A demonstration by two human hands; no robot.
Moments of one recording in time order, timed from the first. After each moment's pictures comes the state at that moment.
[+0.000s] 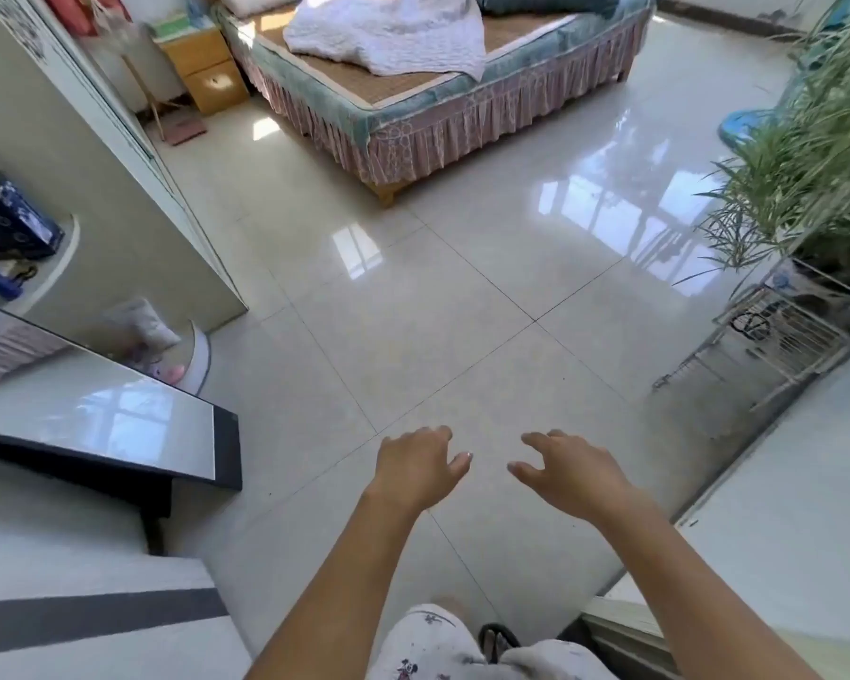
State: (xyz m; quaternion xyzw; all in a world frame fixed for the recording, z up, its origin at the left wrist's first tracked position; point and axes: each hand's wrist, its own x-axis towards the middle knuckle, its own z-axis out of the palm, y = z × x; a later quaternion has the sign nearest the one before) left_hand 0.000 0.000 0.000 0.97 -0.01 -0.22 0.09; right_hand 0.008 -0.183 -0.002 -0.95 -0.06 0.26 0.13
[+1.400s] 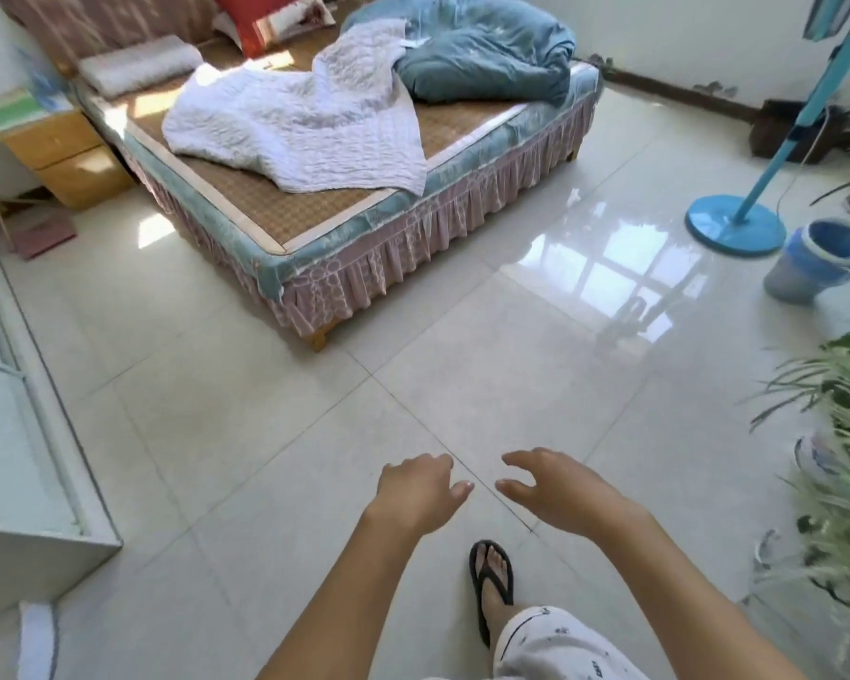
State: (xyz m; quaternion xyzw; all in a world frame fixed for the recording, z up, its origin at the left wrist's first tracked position) left_hand 0.787 0.002 -0.002 0.94 -0.10 -0.31 0.08; right_hand 0.776 -0.177 -0.010 -0.93 -0.02 0.29 0.21
